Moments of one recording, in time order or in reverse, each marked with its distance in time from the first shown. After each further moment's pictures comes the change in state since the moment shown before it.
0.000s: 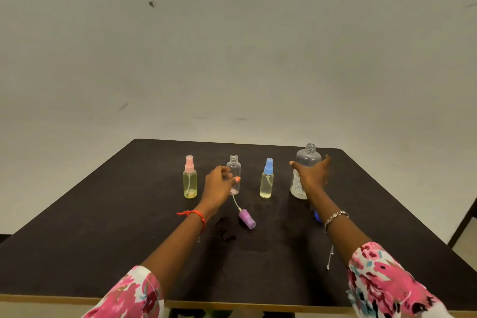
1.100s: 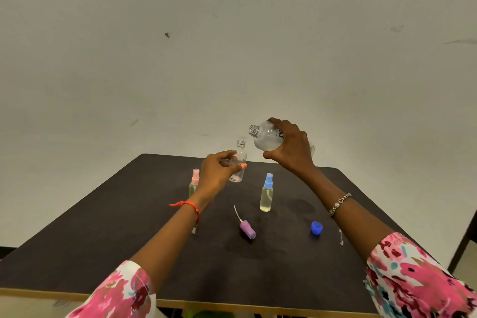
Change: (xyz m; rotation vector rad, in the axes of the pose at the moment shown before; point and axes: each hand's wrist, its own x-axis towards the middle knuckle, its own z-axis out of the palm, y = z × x) left_hand -0.023 0.071 -0.043 -0.130 0.050 0.214; right_hand -0.078 -0.138 -0.028 -0.352 -0.226 -0.903
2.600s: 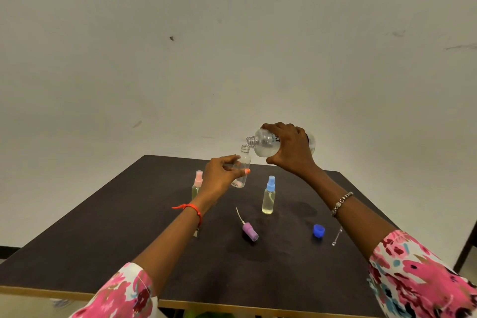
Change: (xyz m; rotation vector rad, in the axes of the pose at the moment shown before) left_hand -0.005 0.001 -0.003 0.048 -0.038 -0.048; right_hand 0.007 0.004 0.000 -0.178 -0.090 -0.167
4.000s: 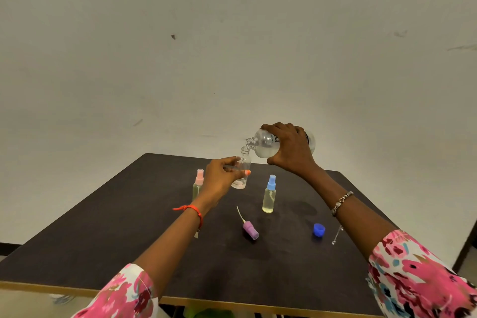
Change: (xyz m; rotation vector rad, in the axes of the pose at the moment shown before) left_hand -0.004 -0.003 0.000 -0.024 0.010 -0.018; right_hand 0.001 -0.002 0.003 -0.030 0.006 -0.045
